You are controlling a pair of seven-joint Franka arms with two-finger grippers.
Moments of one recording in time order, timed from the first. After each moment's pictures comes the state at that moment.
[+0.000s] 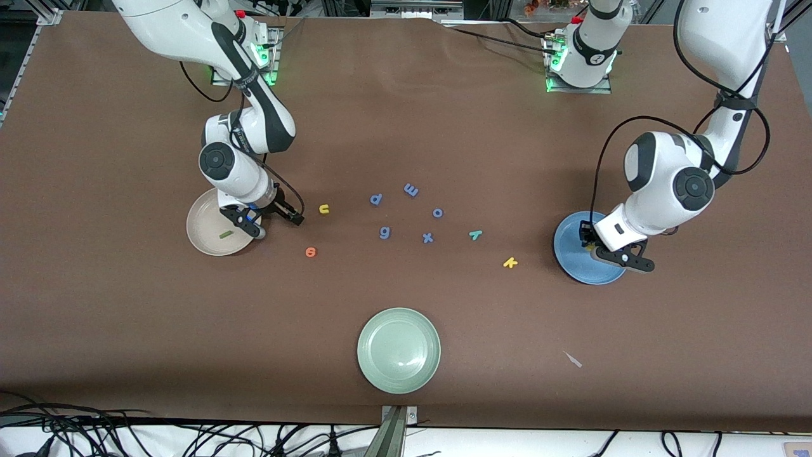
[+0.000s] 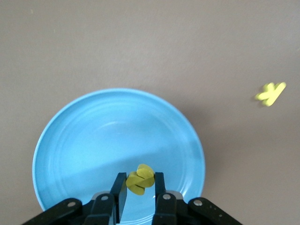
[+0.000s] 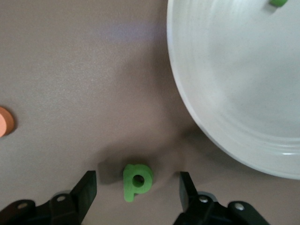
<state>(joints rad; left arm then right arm) -0.02 0.39 -0.07 -2.05 -0.06 2.40 0.22 0.34 0.43 0.04 -2.23 0.17 2.64 0.83</state>
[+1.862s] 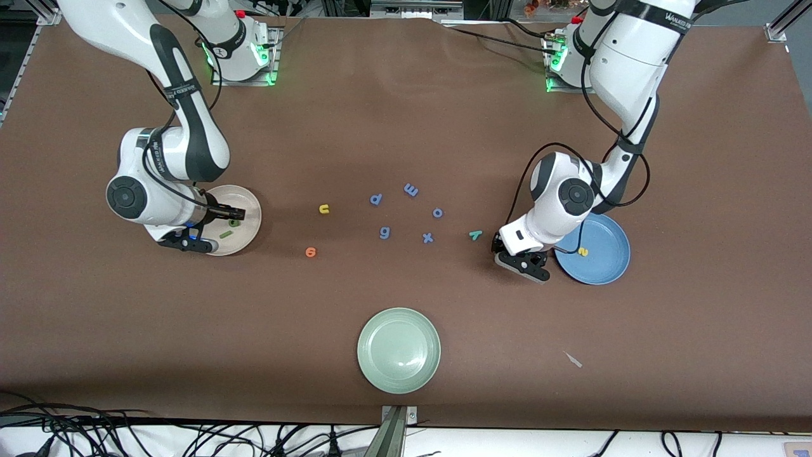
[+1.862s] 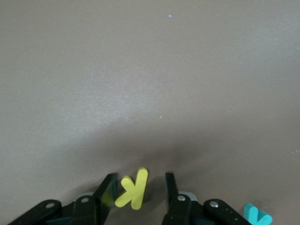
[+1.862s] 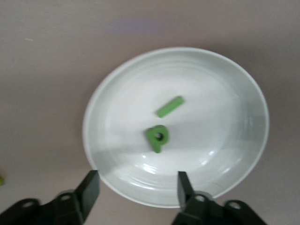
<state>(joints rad) -0.30 0.65 -0.08 -1.91 -0.16 2.71 0.18 0.34 0.40 -0.20 -1.99 0.15 2.12 0.18</state>
